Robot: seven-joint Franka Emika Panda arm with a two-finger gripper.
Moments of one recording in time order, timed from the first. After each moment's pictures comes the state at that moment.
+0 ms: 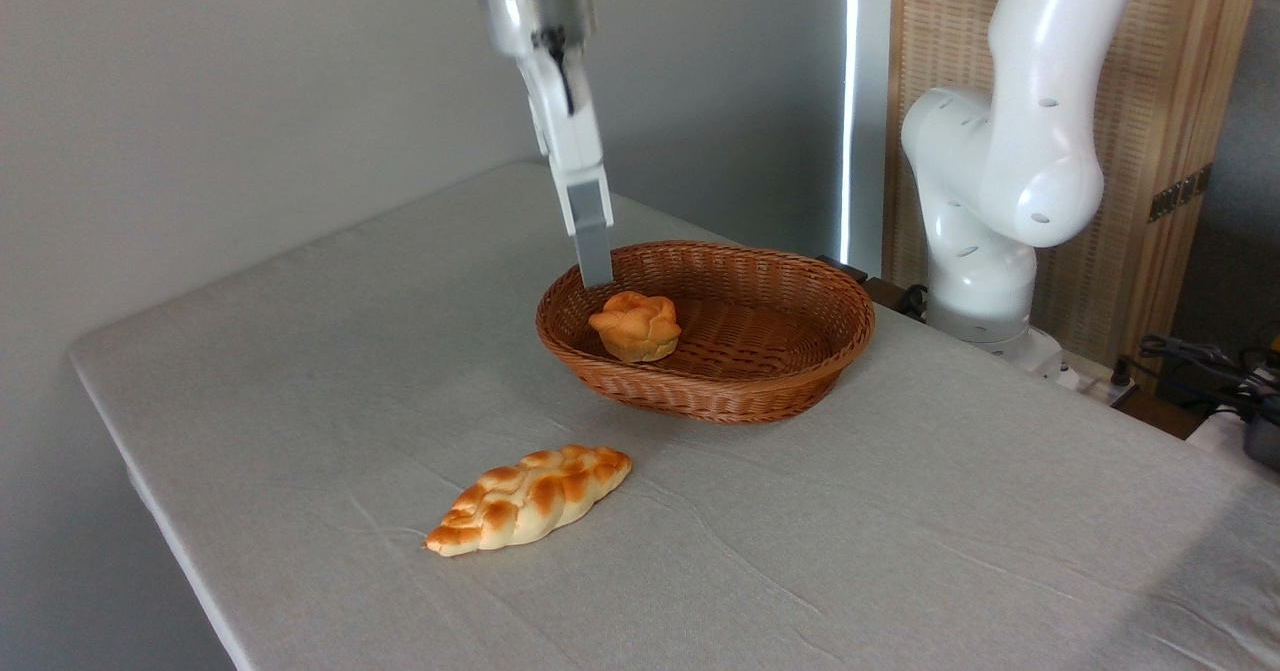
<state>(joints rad) -0.41 -0.35 0.14 -2.07 -0.04 1.71 0.94</state>
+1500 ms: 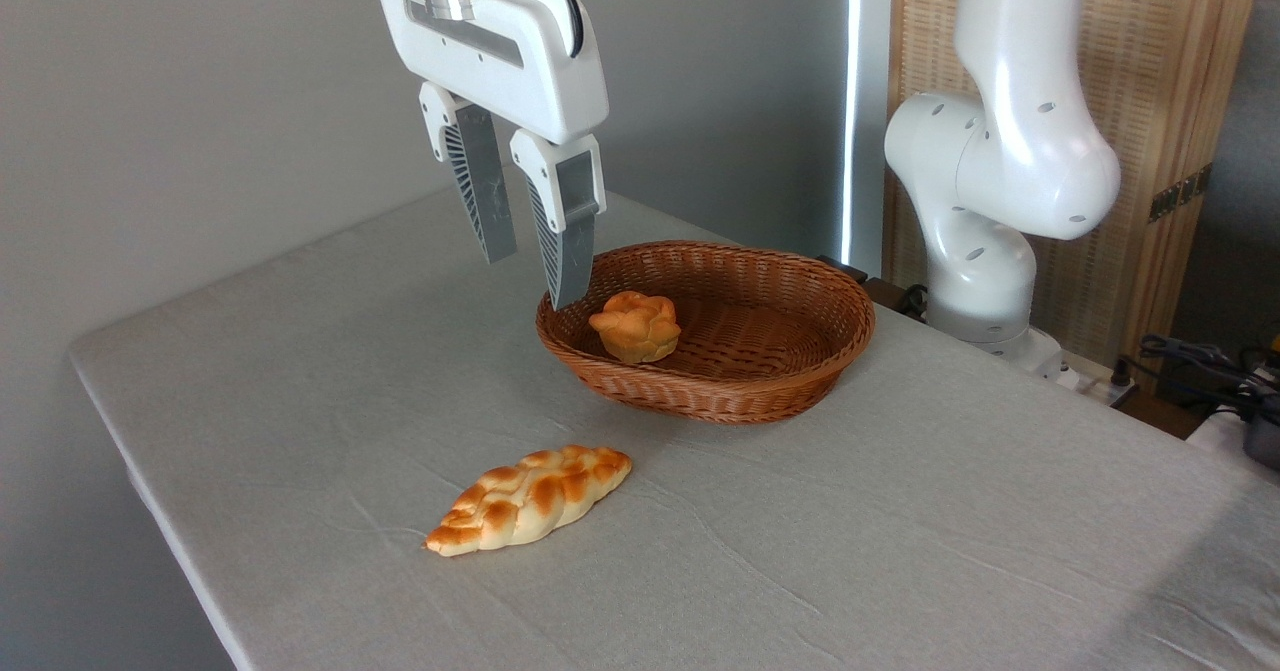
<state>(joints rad) -0.11 -0.06 0.08 -1.61 -0.04 1.56 0.77</state>
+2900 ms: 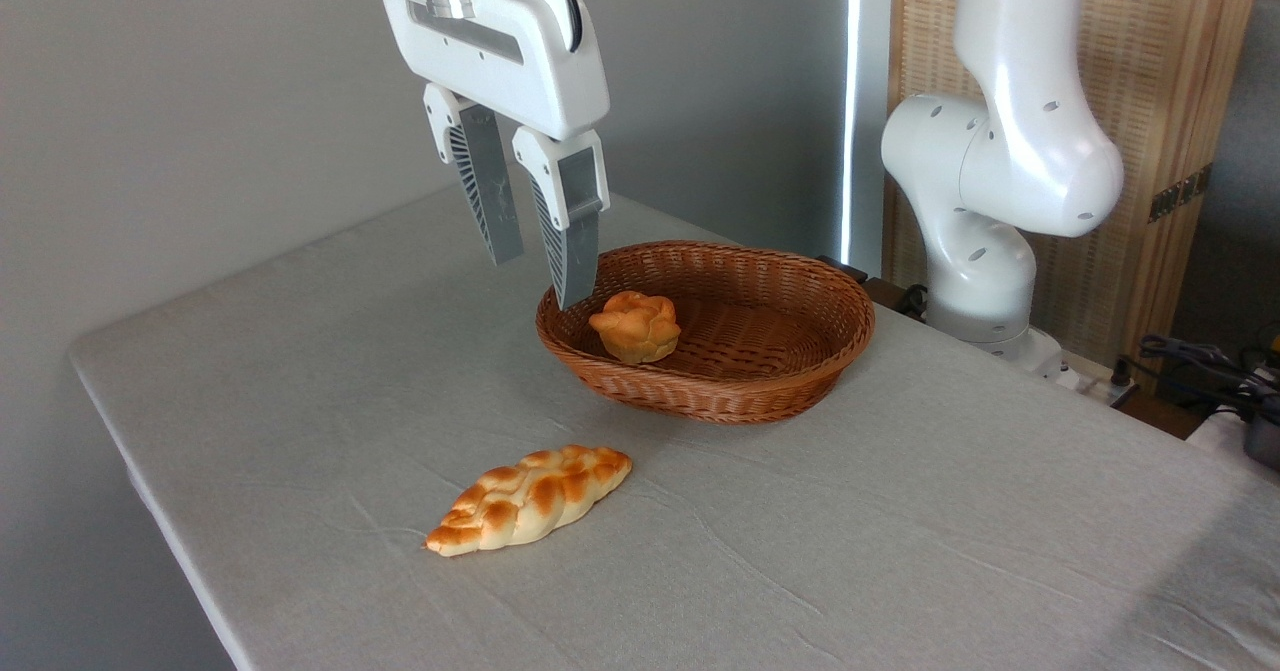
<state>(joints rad) -0.04 -0.06 0.00 -1.61 -0.02 1.55 0.77</state>
